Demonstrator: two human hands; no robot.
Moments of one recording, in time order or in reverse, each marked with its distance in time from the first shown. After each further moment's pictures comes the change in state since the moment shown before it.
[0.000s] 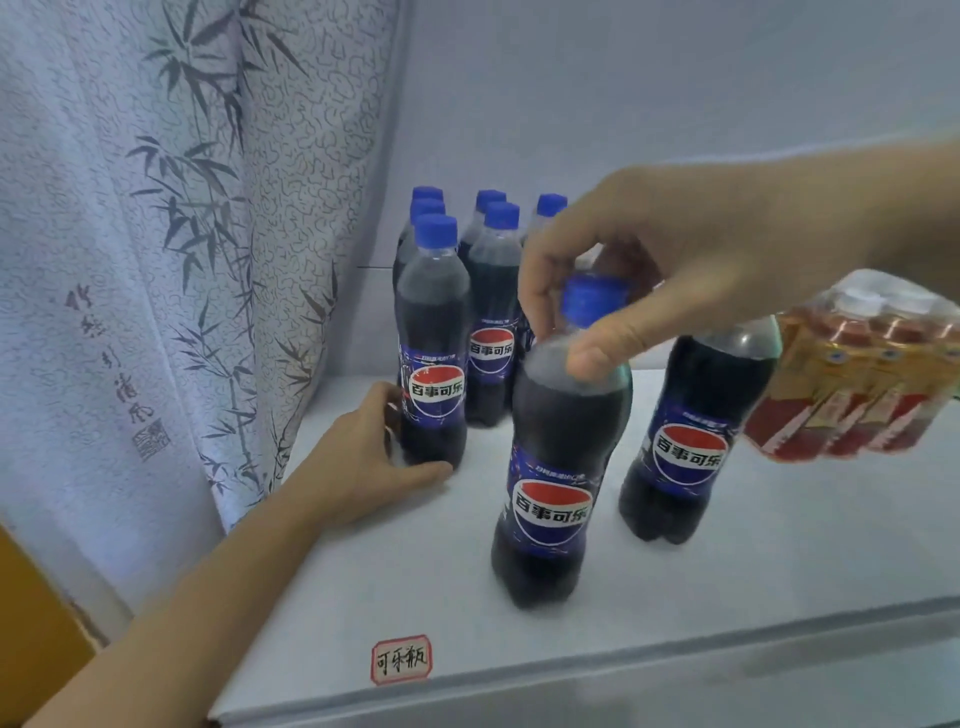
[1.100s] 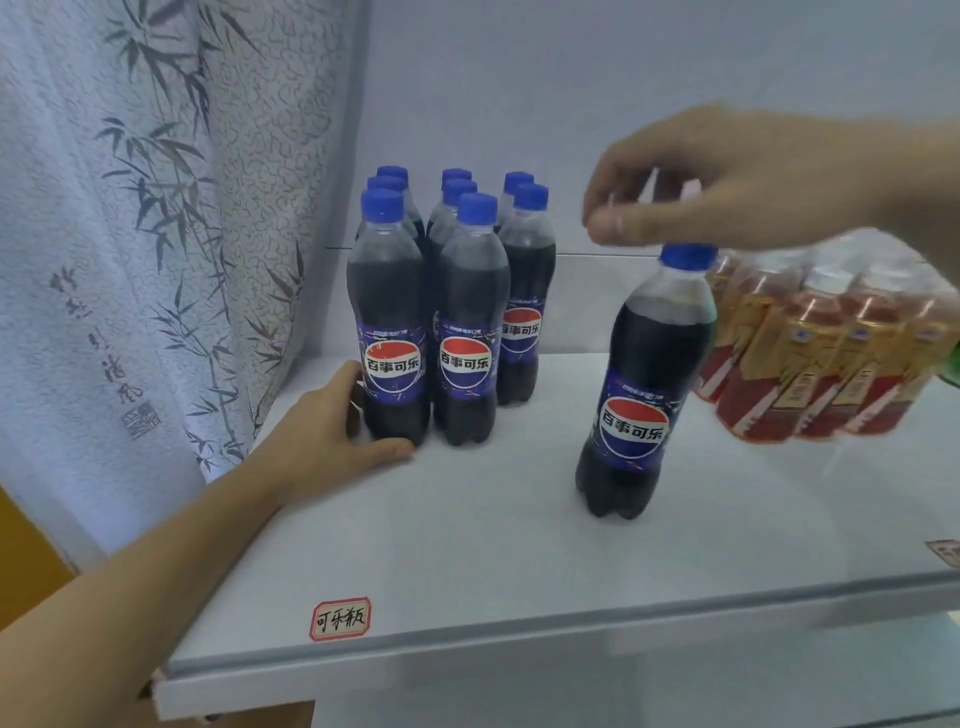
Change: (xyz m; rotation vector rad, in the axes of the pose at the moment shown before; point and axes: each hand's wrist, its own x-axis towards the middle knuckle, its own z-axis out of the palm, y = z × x) left_hand 0.000 -0.006 0.006 0.103 0.056 0.041; right_hand -0.050 0.048 -0.007 -0.236 0.305 0.360
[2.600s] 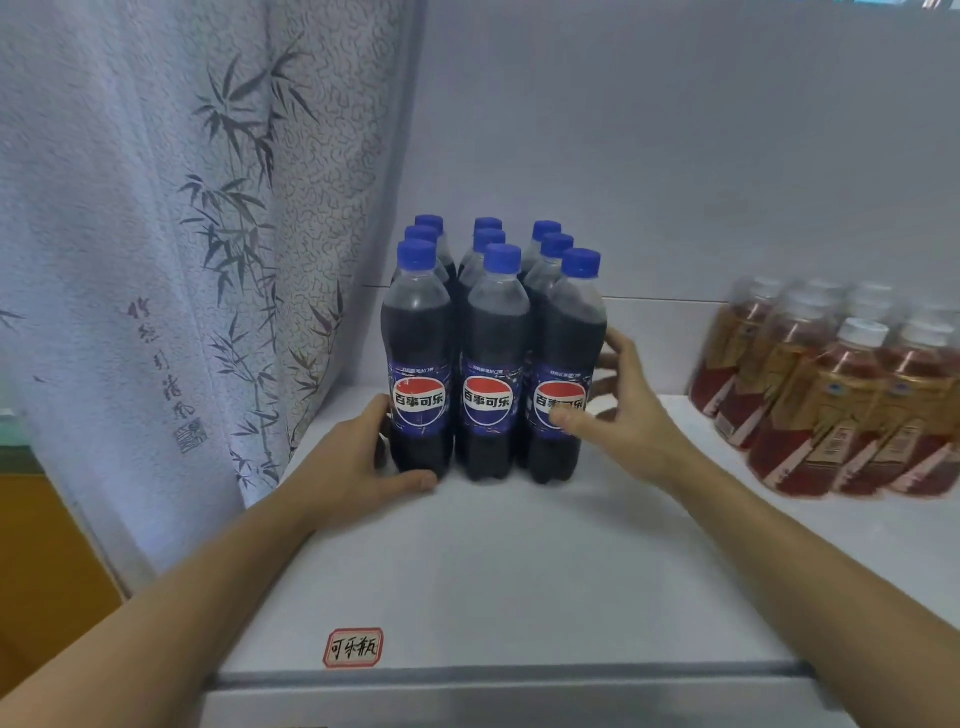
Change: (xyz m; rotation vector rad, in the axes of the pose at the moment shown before) left_hand -0.003 0.001 0.001 0.022 0.027 0.036; right_hand 0.026 0.048 0.211 0.915 0.344 0.098
